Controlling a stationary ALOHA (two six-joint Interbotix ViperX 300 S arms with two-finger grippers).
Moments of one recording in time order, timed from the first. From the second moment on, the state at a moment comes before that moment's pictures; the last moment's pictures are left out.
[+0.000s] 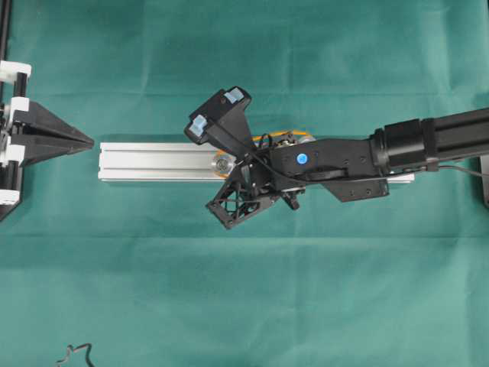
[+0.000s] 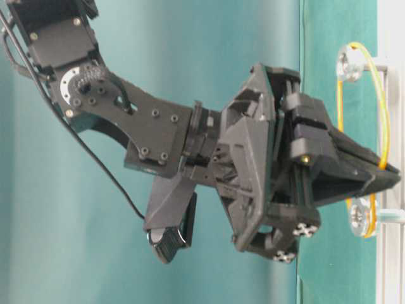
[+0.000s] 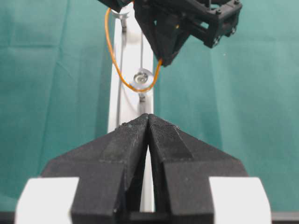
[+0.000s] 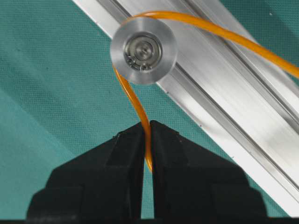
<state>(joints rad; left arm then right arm) -0.02 -0.98 1.02 0.04 0.36 -0.01 0.08 0.33 0.08 -0.14 0.86 1.15</state>
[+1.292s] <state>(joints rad) -0.02 -0.98 1.02 0.04 0.36 -0.01 0.08 0.31 0.13 -0.15 0.79 1.12</state>
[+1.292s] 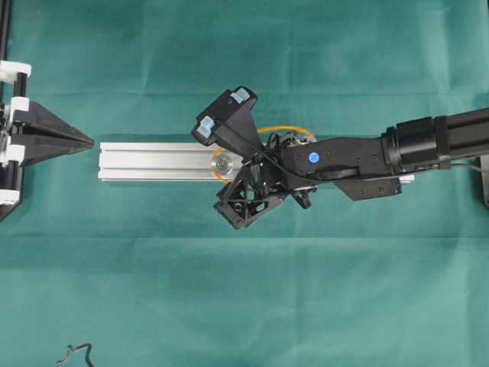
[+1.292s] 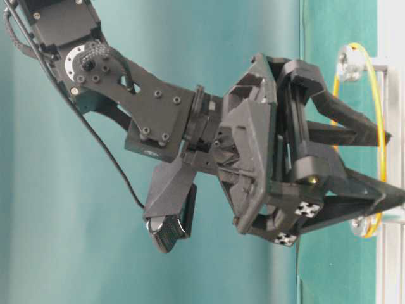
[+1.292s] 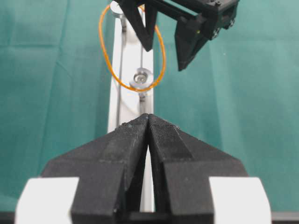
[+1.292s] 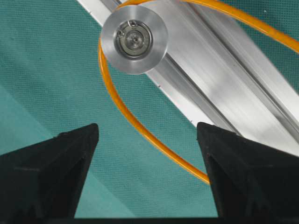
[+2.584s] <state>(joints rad) -0.02 -0.98 1.02 0.04 0.36 -0.01 0.08 -0.02 0.13 -0.17 0.98 1.11</state>
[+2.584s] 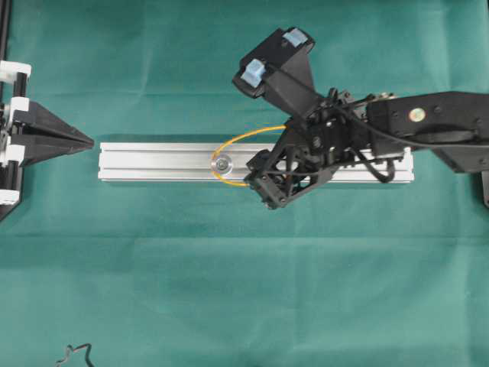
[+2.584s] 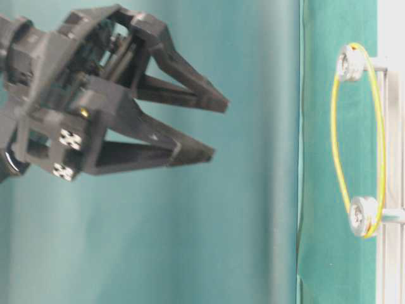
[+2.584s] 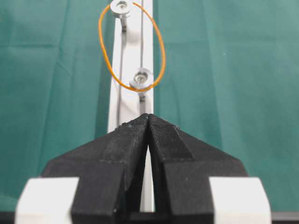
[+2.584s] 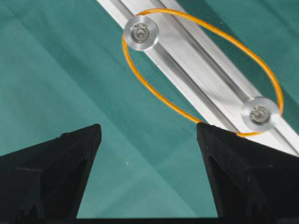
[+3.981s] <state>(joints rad) -0.02 -0.98 1.02 0.04 0.36 -0.01 0.07 -0.06 0.13 -0.17 1.02 0.43</state>
